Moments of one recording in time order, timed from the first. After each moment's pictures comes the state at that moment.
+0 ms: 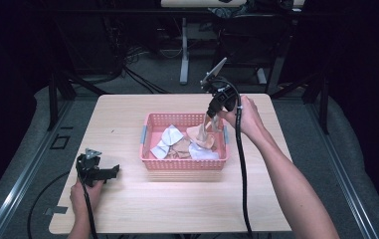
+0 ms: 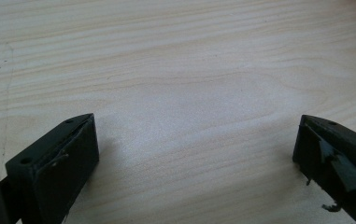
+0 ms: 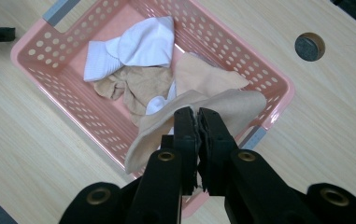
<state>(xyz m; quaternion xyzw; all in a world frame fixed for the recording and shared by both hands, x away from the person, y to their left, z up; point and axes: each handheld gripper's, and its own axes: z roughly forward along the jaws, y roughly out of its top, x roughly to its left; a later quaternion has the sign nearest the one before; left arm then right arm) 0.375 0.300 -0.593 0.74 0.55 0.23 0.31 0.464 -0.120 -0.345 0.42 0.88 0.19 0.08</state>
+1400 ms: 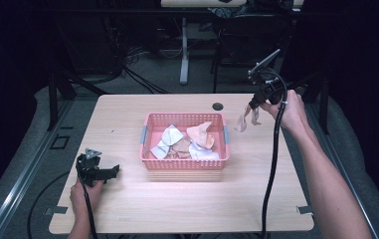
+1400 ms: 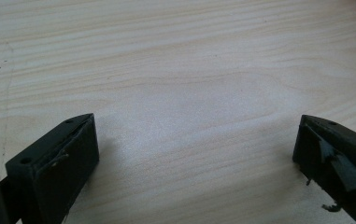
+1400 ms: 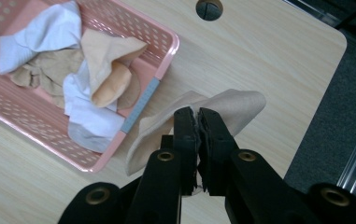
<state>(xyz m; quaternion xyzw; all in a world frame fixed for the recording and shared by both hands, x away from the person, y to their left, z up) 0.375 0.300 -0.593 0.74 0.55 0.23 0.31 0.467 -0.234 -0.328 0.50 0.84 0.17 0.12</state>
